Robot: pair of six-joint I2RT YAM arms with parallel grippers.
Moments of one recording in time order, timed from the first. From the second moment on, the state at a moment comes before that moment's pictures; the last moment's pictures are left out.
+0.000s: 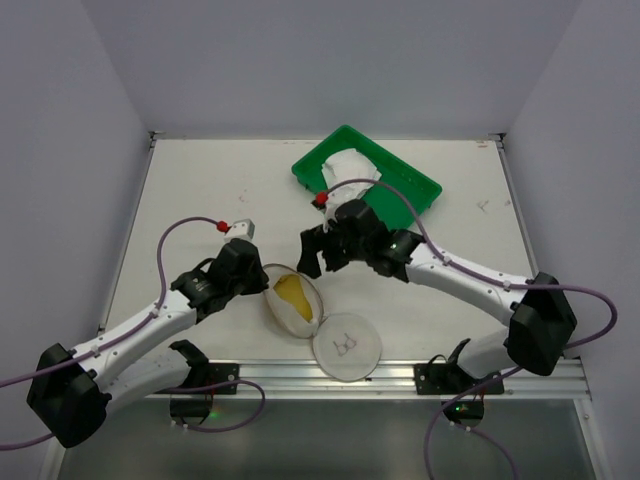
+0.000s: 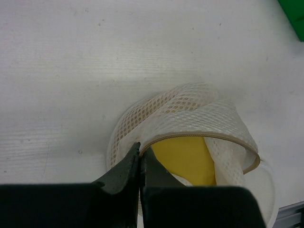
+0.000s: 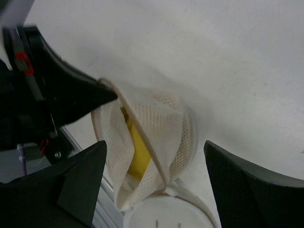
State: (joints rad) left arm -0.66 0.97 0.59 -0.43 -0.21 -0.72; right arm 0.79 1.44 1.14 -0.31 -0.16 0.39
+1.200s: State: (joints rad) left arm -0.66 0.95 0.56 -0.45 -0.21 -0.72; right arm 1.01 1.81 1.16 -0.24 0.07 0.54
